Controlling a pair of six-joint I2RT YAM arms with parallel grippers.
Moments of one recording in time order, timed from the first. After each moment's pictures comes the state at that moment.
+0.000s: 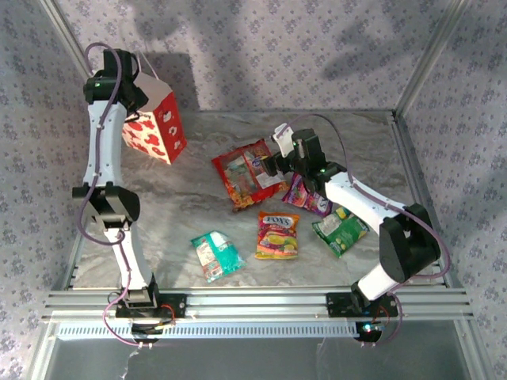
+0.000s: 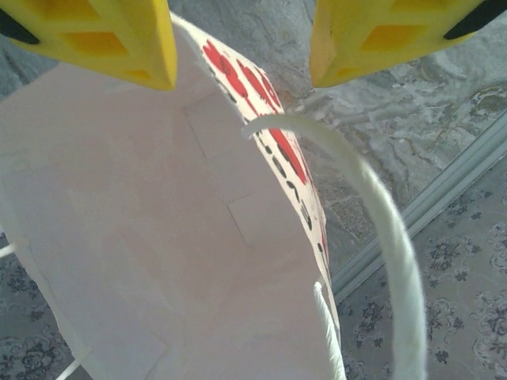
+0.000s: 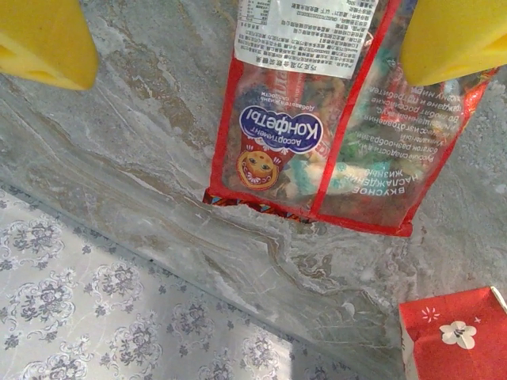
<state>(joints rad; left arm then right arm) 0.00 2.04 2.44 -1.23 -0.29 -0.65 0.52 1.56 1.12 -0.05 0.01 -0.18</state>
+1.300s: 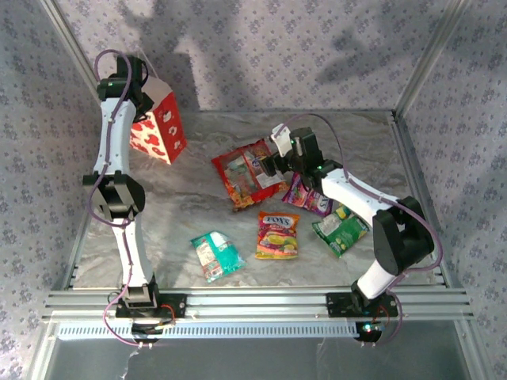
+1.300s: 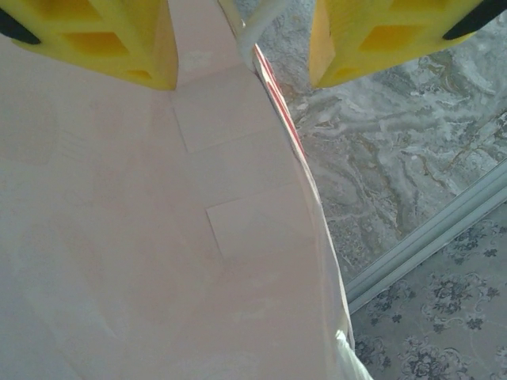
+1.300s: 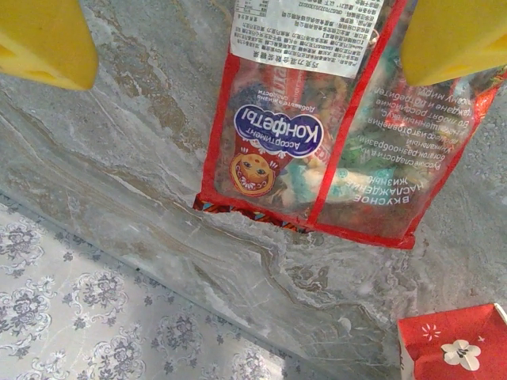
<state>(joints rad) 0.00 2.18 2.49 -1.25 -0.34 -0.76 0.51 1.62 1.15 -0.05 -0.02 -0.19</state>
